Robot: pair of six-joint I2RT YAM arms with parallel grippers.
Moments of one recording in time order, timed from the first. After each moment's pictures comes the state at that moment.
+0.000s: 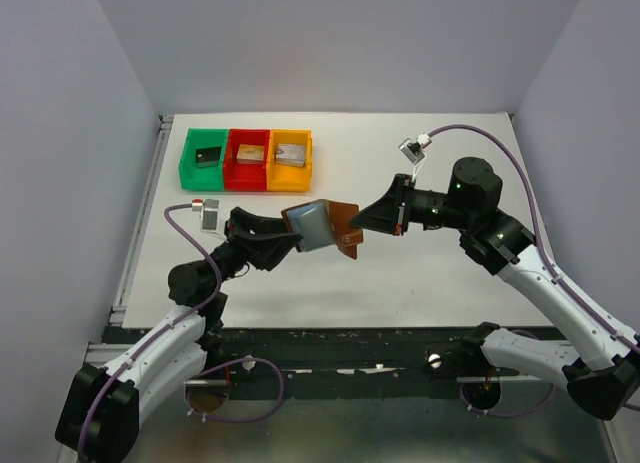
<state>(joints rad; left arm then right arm) -0.42 0.78 0.21 1.17 0.53 -0.97 0.63 1.04 1.08 -0.19 -0.67 0.74</state>
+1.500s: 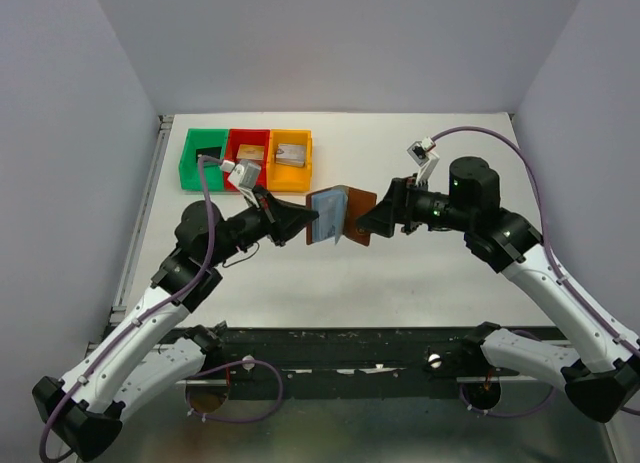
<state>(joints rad) -0.59 0.76 0.76 0.10 0.40 -0.65 0.59 1.03 1.10 -0.40 -0.51 0.55</state>
